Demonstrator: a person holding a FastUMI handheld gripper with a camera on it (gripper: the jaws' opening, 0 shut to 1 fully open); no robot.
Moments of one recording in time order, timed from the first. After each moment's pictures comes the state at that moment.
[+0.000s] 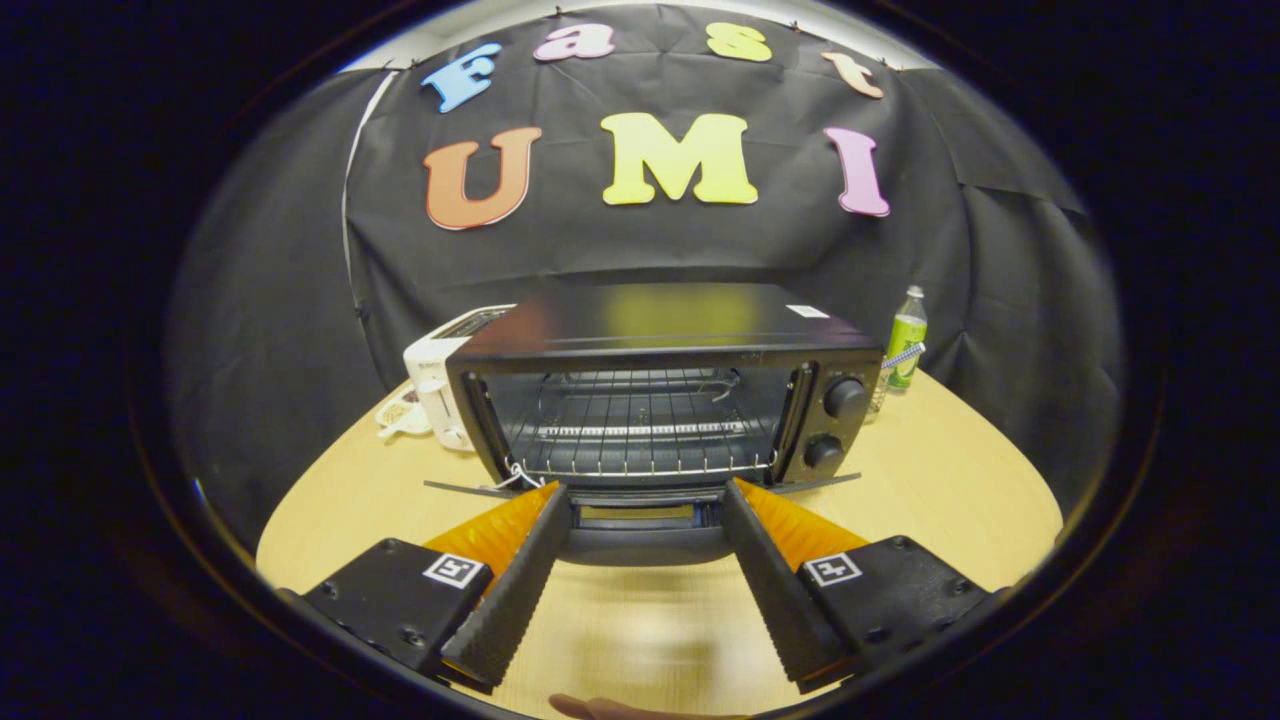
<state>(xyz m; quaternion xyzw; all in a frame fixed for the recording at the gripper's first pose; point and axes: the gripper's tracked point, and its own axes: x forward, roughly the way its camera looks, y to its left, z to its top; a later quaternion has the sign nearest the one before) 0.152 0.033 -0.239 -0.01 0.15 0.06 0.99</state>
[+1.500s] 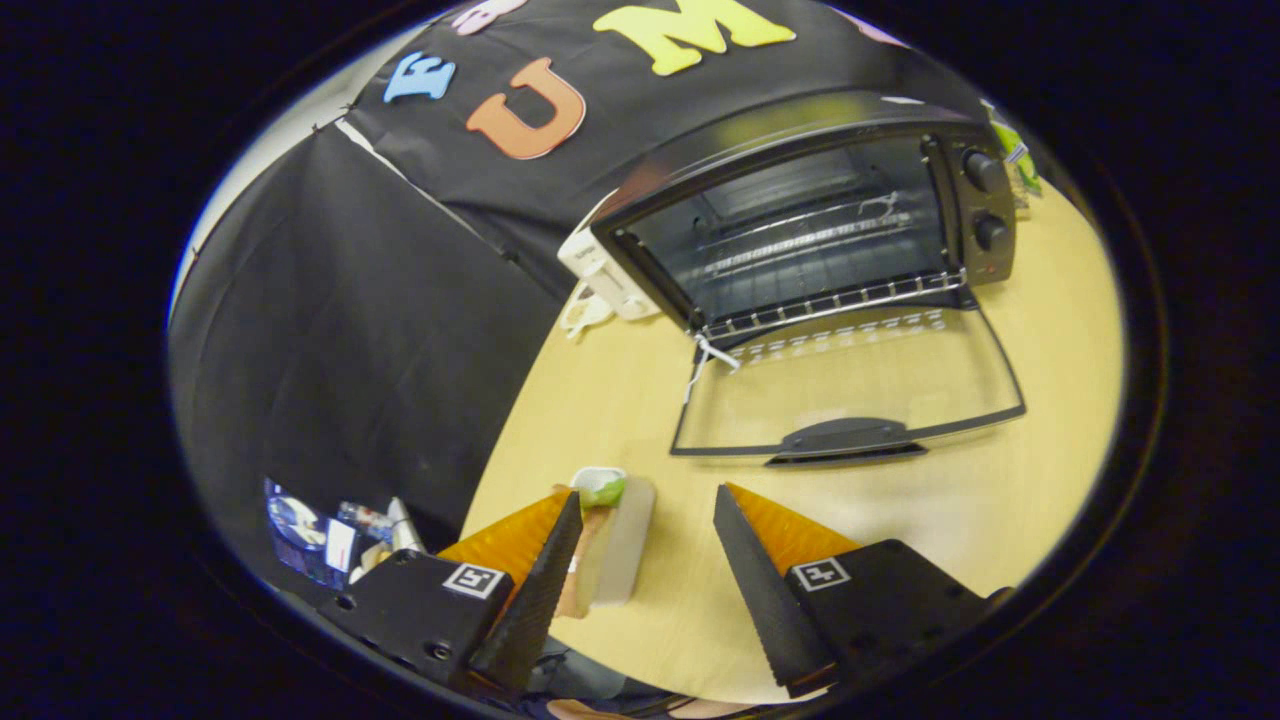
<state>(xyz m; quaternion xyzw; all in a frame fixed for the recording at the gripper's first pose) 0.055 0.125 -0.266 0.18 0.41 0.34 0.83</state>
